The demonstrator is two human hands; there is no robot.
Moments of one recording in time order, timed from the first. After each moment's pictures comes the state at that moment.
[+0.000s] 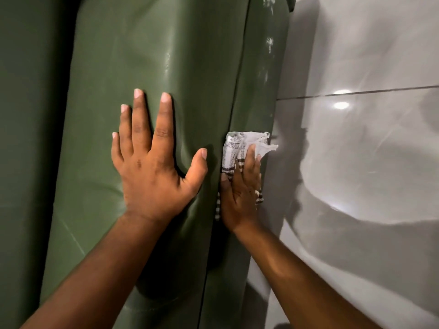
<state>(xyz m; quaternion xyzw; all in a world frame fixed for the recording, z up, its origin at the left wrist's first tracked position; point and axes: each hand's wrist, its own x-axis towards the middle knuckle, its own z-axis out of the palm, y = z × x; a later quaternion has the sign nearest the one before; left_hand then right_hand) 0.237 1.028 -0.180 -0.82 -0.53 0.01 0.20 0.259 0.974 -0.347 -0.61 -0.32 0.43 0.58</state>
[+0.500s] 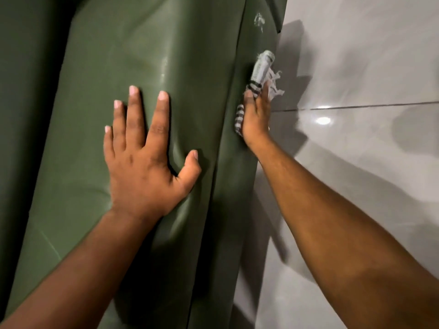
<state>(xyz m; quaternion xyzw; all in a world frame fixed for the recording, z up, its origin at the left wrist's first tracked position) 0.236 1.035 -0.176 -0.84 -0.51 0.01 0.18 0.356 1.124 -0.385 -0.59 -0.16 0.51 0.61</state>
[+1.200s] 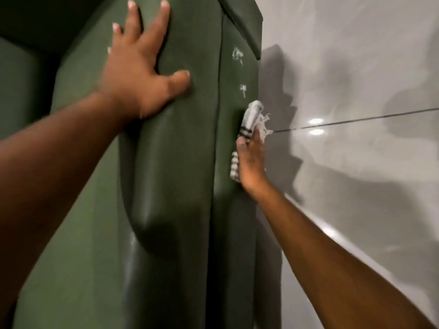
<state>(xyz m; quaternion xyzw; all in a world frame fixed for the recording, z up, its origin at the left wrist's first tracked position) 0.342 1.217 -0.146 -0.89 -0.44 0.09 0.06 0.350 1.103 -0.394 -0.58 -0.17 0.53 0.60</state>
